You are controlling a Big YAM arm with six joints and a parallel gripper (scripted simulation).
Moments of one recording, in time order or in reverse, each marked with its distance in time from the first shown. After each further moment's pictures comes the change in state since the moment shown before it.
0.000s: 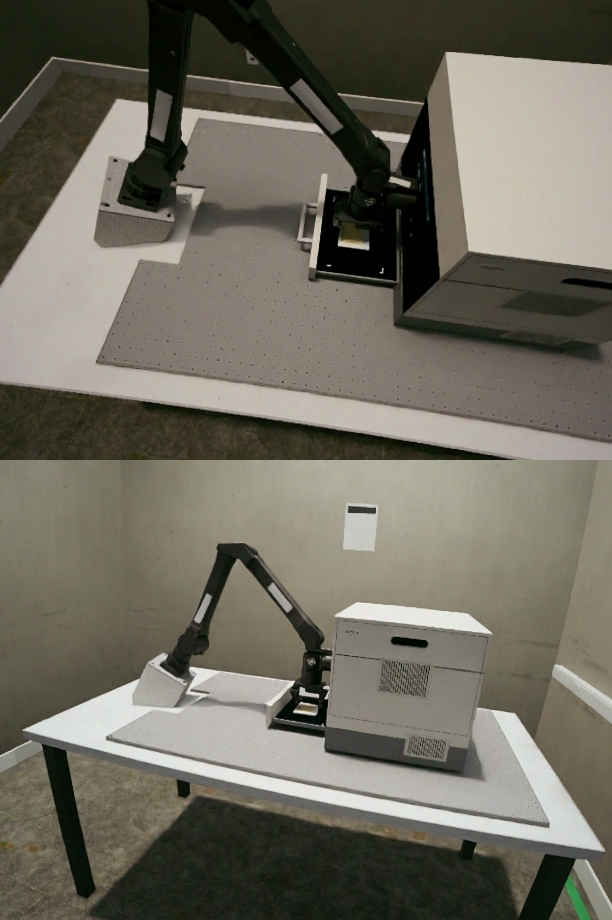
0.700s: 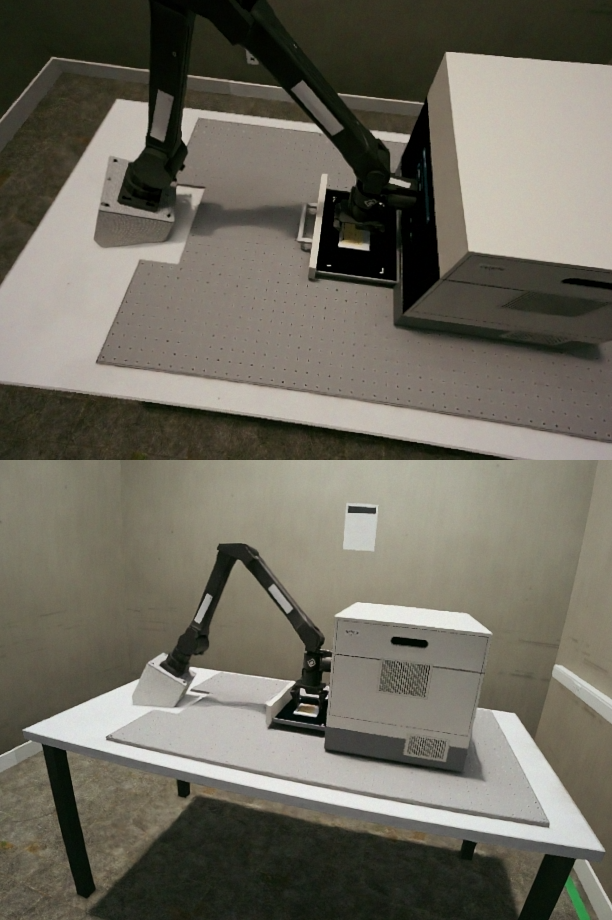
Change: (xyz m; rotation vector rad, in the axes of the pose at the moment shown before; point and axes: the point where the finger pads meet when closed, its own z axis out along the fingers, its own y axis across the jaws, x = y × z) arm 0.000 -0.002 0.004 0.006 0.001 0.000
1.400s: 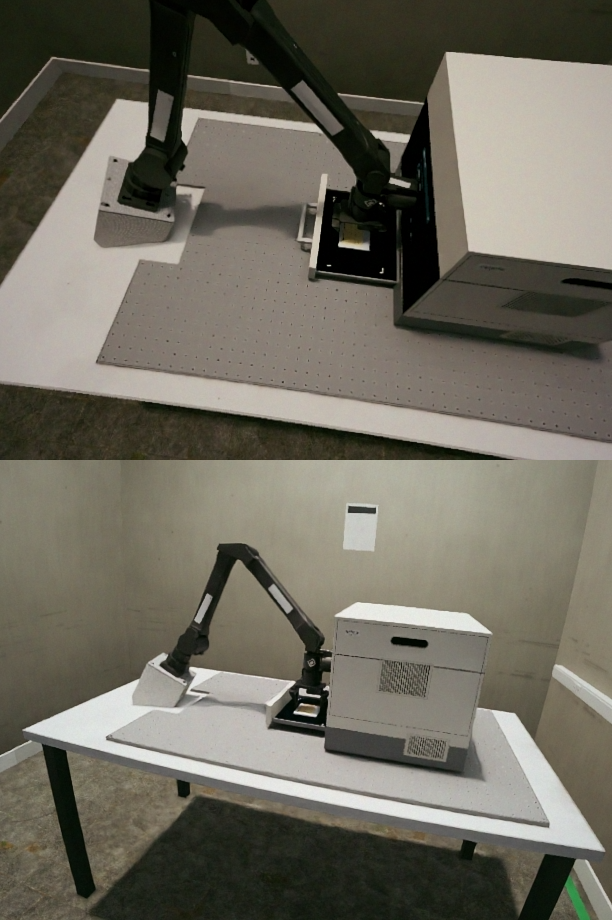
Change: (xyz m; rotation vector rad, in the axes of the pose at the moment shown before) arm 0.000 0.000 0.000 0.000 0.000 0.000
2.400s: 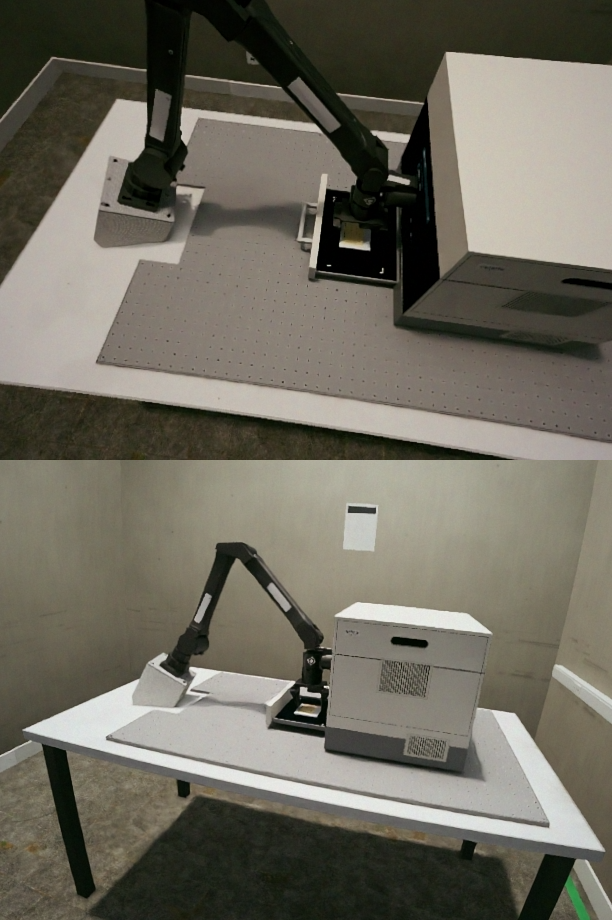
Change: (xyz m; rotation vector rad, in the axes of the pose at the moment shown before) arm -0.001 -0.005 -0.006 0.039 0.001 -0.002
